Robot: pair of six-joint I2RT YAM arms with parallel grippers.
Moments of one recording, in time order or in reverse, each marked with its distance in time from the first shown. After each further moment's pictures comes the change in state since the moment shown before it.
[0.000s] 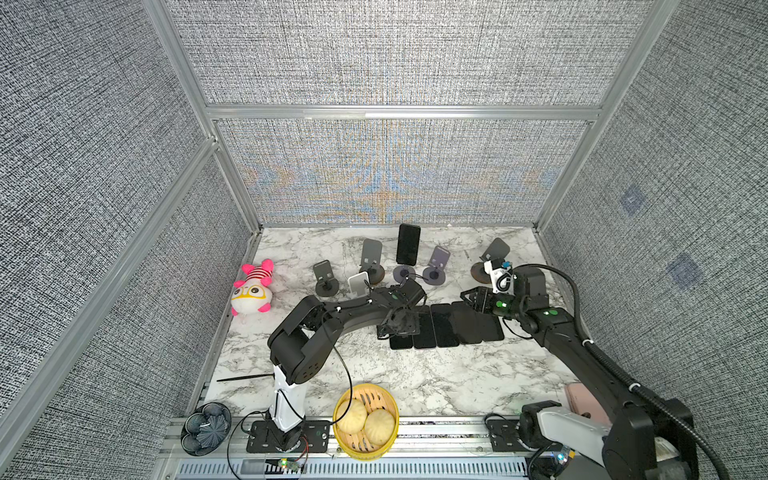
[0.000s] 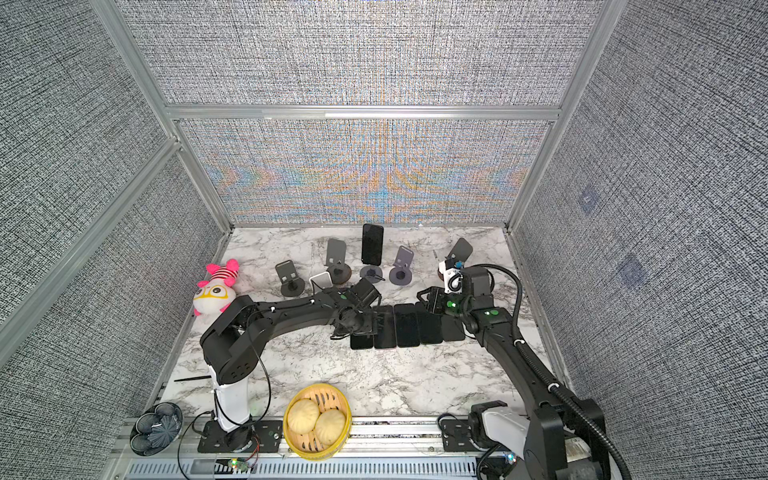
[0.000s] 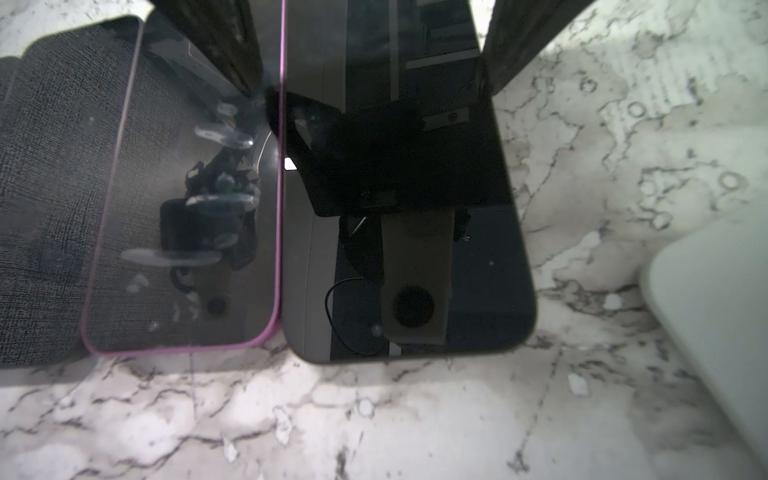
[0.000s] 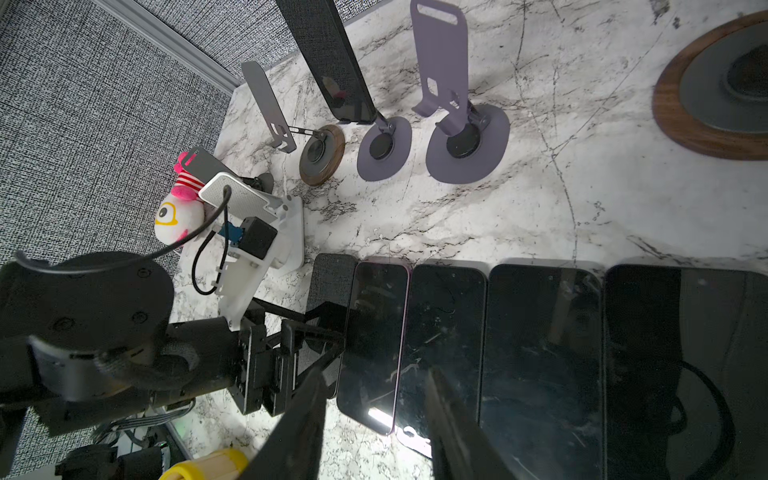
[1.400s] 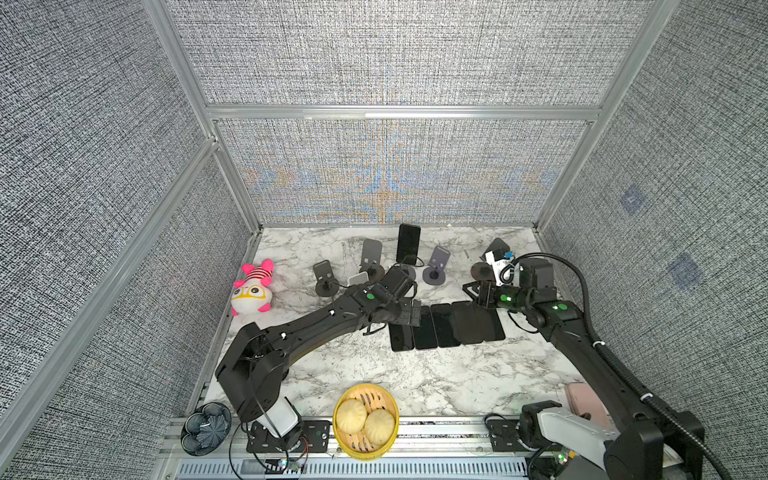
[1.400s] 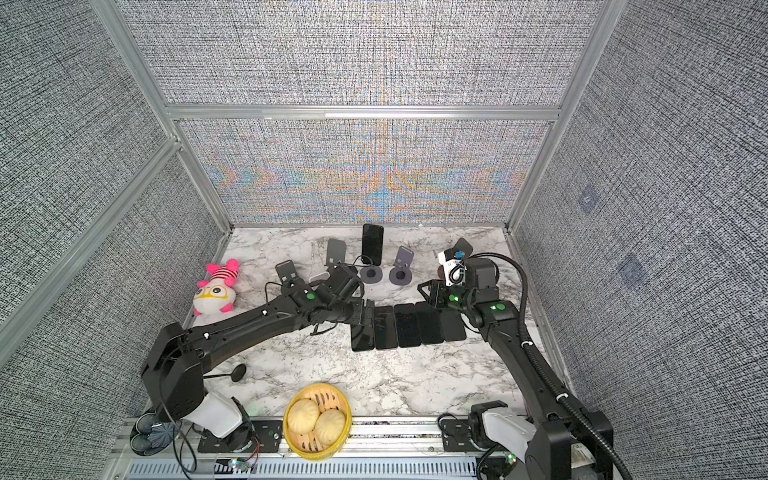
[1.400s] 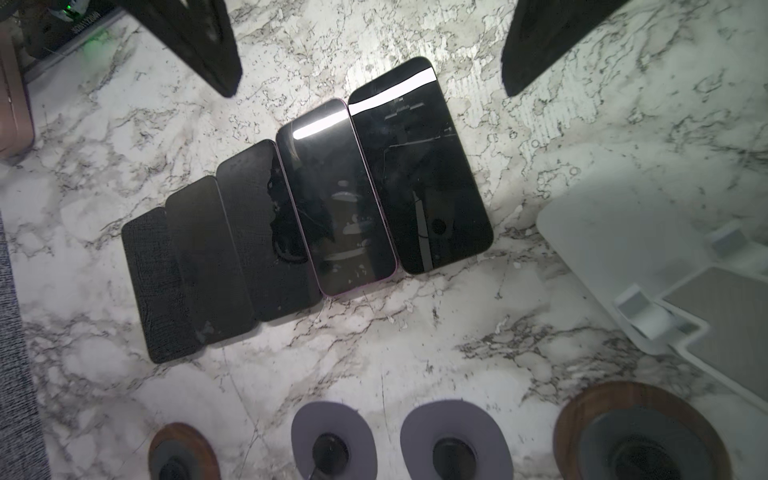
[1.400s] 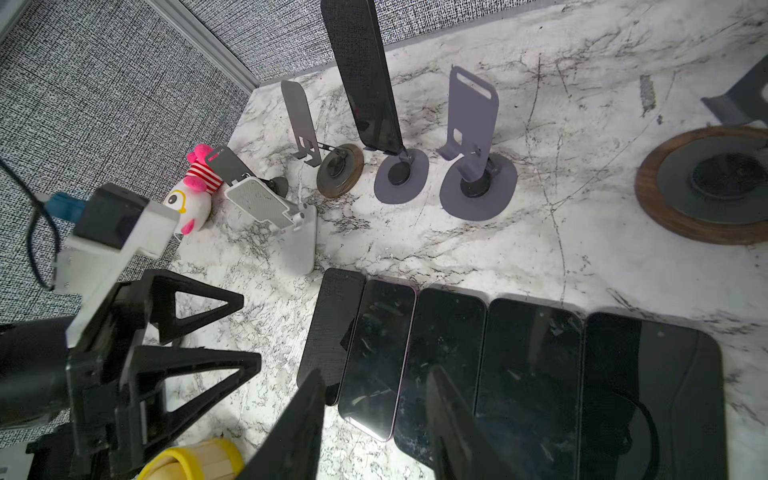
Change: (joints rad) left arm -0.003 -0.376 -0.079 0.013 -0.048 0.214; right arm 0.005 -0.027 0.128 -0.117 -0.001 -0.125
